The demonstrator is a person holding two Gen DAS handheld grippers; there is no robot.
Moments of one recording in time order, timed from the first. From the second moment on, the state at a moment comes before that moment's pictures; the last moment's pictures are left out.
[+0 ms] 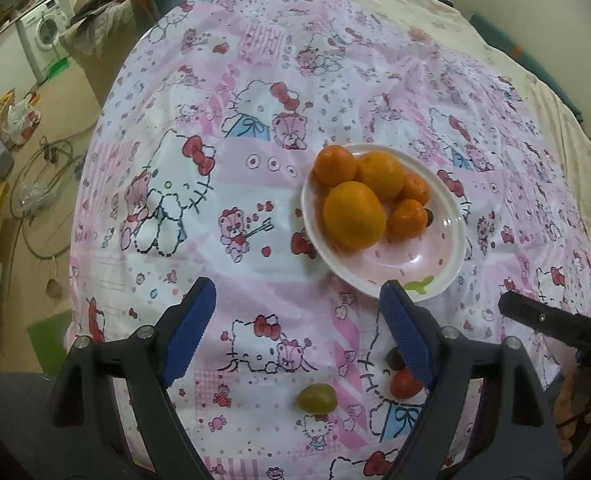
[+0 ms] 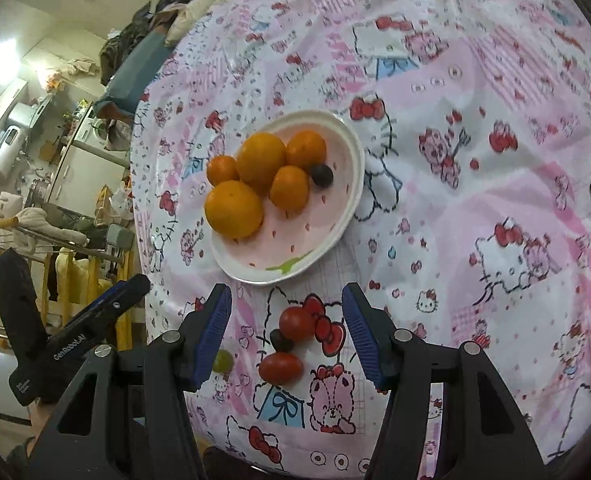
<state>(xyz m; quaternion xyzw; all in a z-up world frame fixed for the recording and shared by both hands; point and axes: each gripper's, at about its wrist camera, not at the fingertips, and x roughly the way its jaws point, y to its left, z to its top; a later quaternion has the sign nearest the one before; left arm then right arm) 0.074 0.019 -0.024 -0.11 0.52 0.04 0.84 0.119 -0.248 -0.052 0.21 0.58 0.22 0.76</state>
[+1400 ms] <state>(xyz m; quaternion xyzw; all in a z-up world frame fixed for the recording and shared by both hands) 0.092 -0.065 -0.089 -0.11 0.65 -0.08 0.75 0.122 -0.266 -0.069 0.23 0.59 0.19 0.75</state>
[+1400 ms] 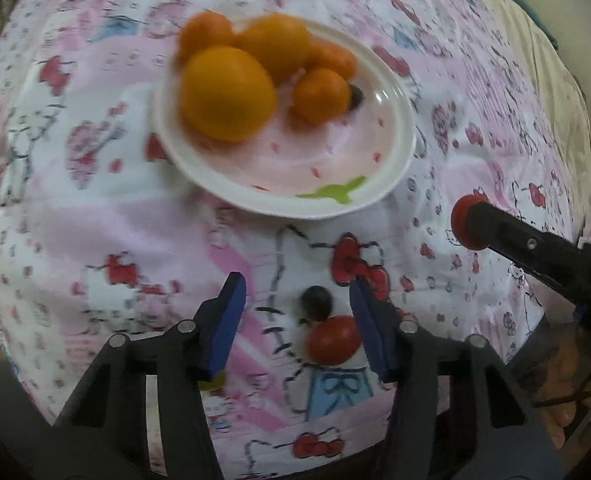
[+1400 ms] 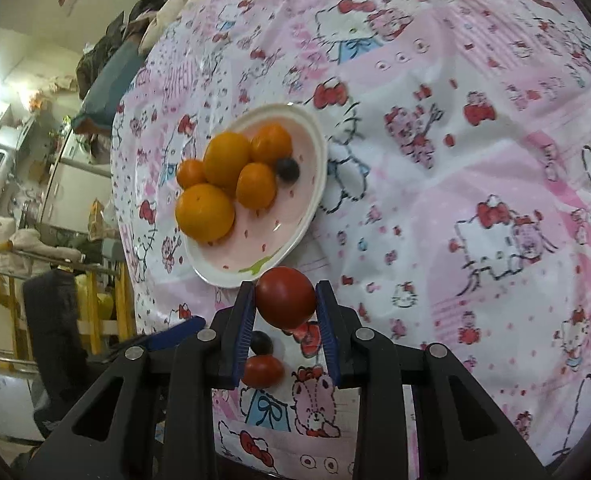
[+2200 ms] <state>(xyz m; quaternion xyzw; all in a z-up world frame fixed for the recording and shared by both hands) 0.092 -0.068 -0.090 -0.11 0.65 -0.07 0.75 0.121 -0.278 -0.070 0.24 0.59 0.18 0.75</state>
